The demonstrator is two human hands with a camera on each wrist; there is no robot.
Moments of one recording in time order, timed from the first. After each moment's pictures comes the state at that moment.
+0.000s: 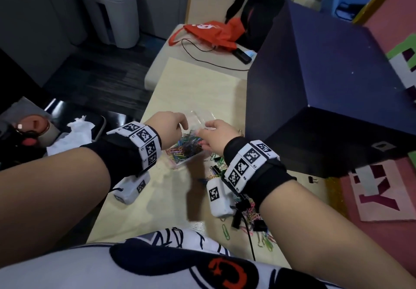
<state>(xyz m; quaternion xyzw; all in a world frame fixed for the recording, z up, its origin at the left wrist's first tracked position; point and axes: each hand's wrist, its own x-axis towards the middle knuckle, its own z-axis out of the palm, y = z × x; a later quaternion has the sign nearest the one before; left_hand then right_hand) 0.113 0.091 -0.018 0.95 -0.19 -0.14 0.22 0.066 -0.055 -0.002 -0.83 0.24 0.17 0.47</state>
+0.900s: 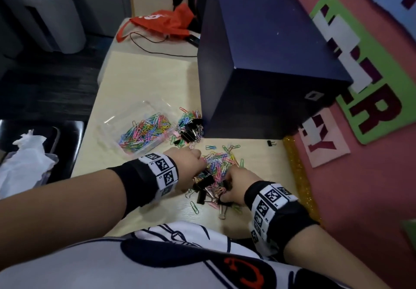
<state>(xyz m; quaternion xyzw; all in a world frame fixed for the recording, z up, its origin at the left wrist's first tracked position) -0.001 -0.016 -0.028 0.82 -0.52 -0.22 -0.09 -0.107 -0.166 -0.027 -0.92 0.21 0.32 0.13</state>
